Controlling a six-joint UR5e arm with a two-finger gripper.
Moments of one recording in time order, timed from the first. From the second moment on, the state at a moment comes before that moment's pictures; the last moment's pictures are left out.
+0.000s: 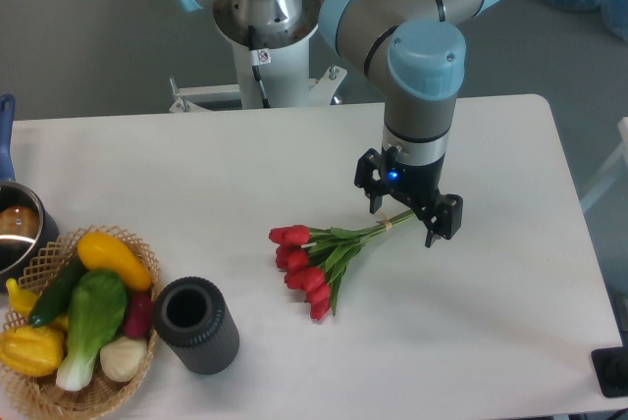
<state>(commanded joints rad) 2.56 -1.86 -1.59 -1.08 1.50 1.26</state>
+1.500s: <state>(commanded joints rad) 2.51 -1.93 -1.77 -0.99 1.52 1.33</state>
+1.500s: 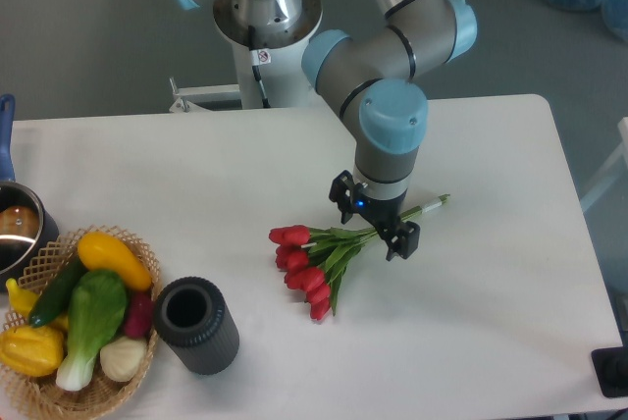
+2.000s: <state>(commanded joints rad) 2.47 -1.98 -1.79 -0.96 1.52 1.32</state>
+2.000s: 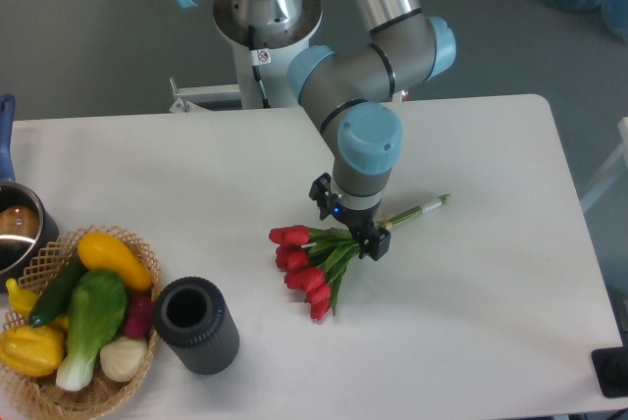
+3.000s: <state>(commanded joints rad) 2.46 -1.97 -1.70 -0.95 1.60 1.15</state>
